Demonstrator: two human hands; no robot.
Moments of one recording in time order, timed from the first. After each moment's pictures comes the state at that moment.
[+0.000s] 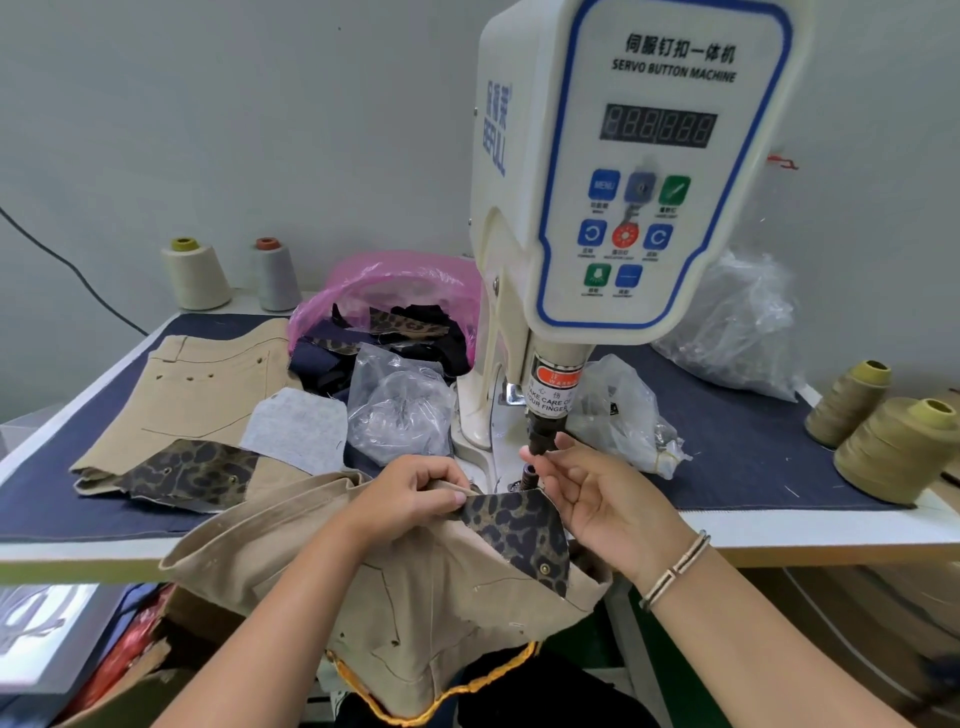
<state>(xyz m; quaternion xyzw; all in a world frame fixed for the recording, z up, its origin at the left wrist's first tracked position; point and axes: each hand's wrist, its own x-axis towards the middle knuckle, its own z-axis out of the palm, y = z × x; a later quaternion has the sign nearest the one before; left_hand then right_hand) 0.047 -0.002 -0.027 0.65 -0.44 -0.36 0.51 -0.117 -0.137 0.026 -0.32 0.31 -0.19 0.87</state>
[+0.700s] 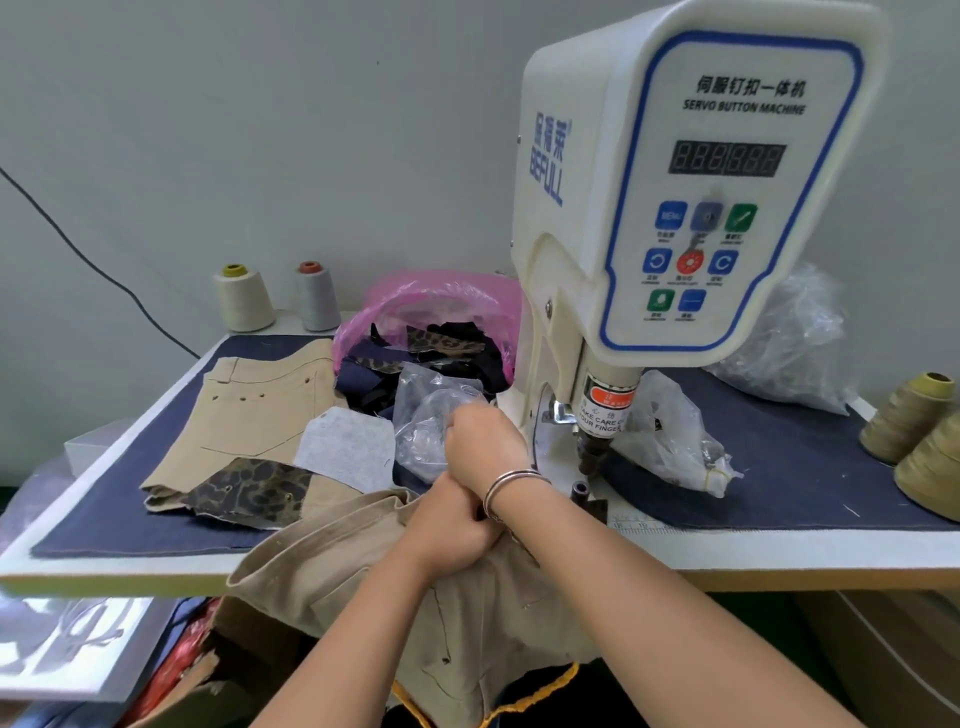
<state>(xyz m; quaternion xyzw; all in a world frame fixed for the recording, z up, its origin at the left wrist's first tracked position) 0.048 -0.010 -0.043 0.74 -0.50 -0.12 0.44 0.033 -0.098 0.011 -0.95 0.25 -0.11 0.17</state>
